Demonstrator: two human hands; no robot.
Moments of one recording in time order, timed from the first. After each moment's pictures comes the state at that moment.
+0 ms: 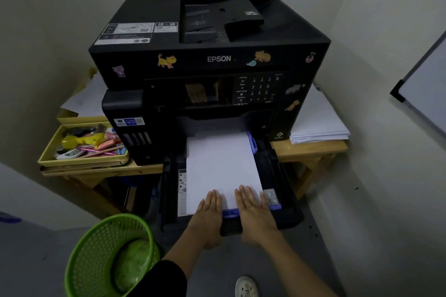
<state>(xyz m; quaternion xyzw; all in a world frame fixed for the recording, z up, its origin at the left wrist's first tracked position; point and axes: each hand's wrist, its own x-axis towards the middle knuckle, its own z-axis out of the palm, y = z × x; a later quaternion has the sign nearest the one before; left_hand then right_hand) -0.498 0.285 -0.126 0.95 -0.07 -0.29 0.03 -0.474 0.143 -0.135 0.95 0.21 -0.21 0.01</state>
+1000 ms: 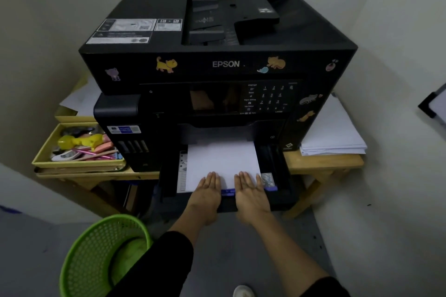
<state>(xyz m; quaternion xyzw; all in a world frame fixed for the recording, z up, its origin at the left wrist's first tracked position) -0.409 0.300 -0.129 0.97 -0.05 -0.25 -0.06 -0.387 0.171 -0.130 0.96 0.21 -0.18 0.06</state>
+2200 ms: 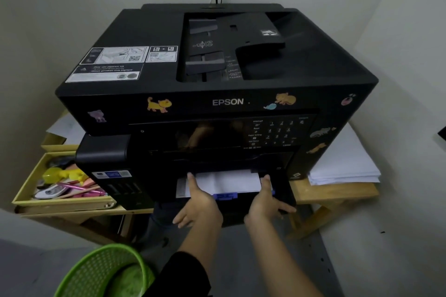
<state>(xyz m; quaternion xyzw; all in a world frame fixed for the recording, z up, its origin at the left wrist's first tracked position) -0.323 0.297 -0.089 0.36 0.66 0.05 0.65 -0.312 0.203 -0.098 0.51 -0.49 -0.04 -0.71</state>
